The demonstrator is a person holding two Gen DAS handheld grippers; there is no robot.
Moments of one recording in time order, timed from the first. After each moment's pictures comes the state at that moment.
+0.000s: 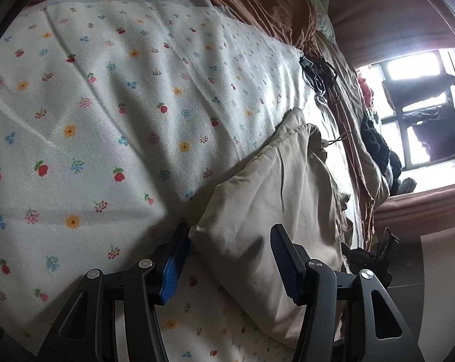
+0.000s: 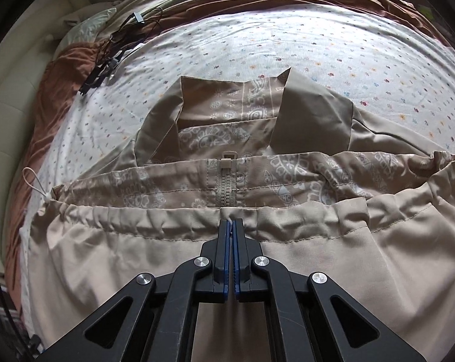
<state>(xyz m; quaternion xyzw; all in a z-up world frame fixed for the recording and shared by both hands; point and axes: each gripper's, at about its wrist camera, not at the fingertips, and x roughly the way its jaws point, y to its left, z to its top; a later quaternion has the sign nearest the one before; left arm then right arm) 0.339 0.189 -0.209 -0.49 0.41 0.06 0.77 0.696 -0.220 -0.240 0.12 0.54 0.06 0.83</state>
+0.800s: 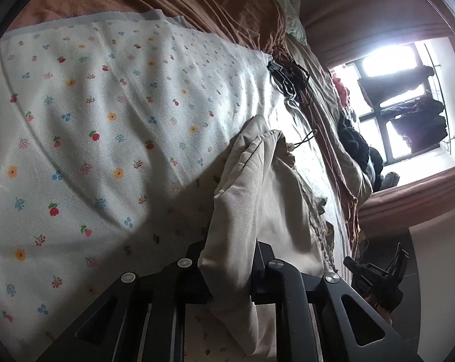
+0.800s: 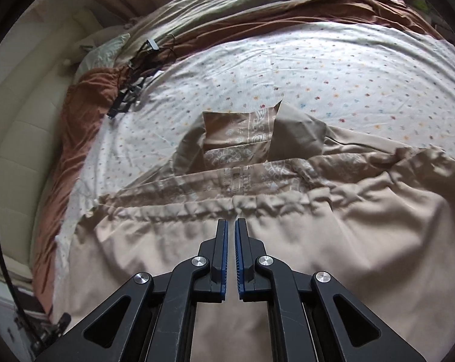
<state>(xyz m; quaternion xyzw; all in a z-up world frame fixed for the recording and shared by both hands) 0.355 0.174 -0.183 -0.47 0.38 0.02 0.80 0.656 -0.246 -0.175 0.17 0.51 0.10 0.83</state>
